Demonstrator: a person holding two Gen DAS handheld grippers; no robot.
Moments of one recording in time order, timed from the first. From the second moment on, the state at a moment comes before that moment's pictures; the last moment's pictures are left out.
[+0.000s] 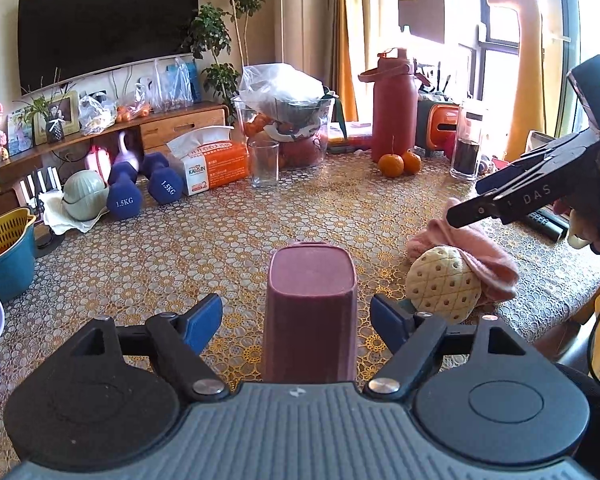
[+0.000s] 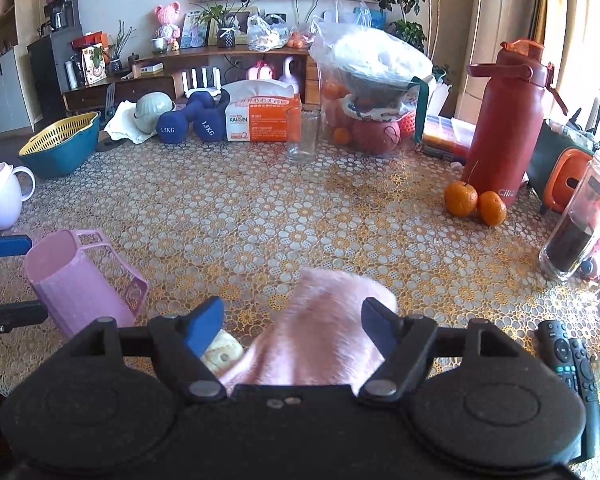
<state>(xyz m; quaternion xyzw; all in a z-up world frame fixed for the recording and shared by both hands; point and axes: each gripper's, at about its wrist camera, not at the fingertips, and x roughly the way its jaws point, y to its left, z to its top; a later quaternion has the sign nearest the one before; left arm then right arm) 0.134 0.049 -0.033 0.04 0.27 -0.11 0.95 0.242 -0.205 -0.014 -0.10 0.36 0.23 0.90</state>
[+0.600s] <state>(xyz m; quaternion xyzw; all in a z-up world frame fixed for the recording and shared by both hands) 0.085 0.030 -0.019 0.00 0.27 -0.08 0.96 0.130 -0.214 -0.003 -0.05 0.29 0.24 0.92</state>
